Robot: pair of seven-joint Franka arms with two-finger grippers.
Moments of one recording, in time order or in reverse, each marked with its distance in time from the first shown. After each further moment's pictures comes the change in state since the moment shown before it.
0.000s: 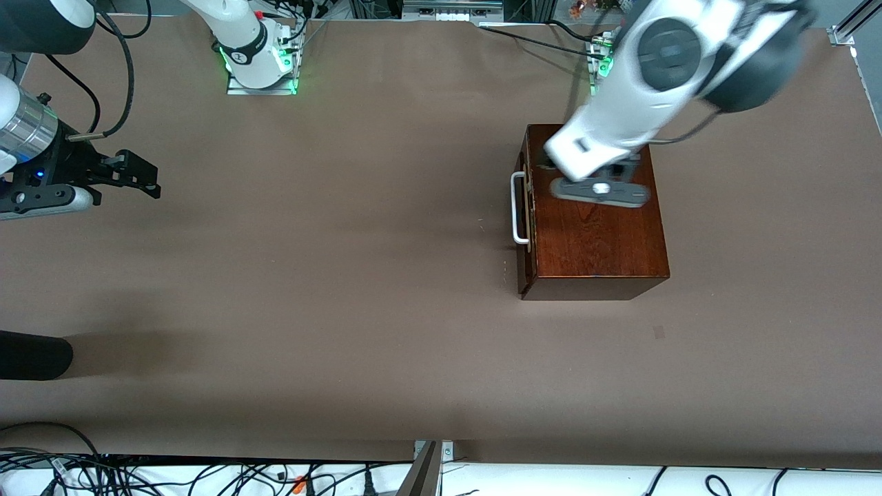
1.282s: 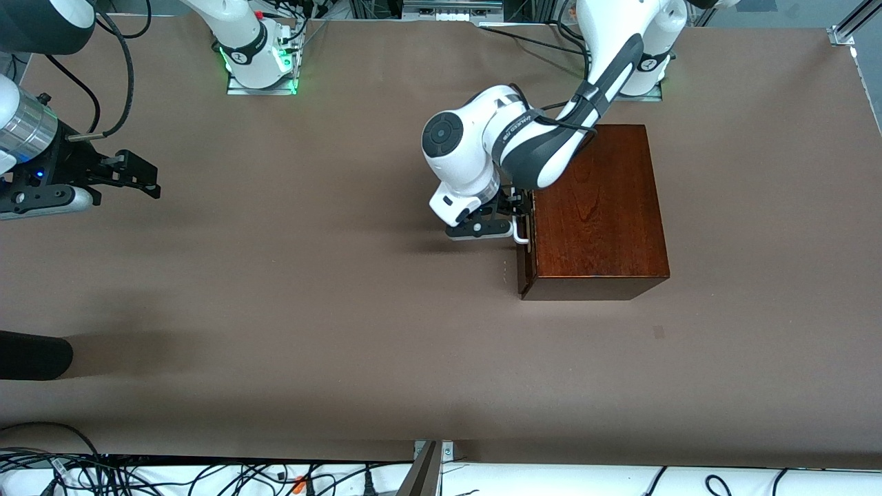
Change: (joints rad) left arm -0.244 0.363 0.021 0.058 0.424 0.154 -0.441; right arm 0.000 0.000 0.000 0.000 0.000 0.000 0.000
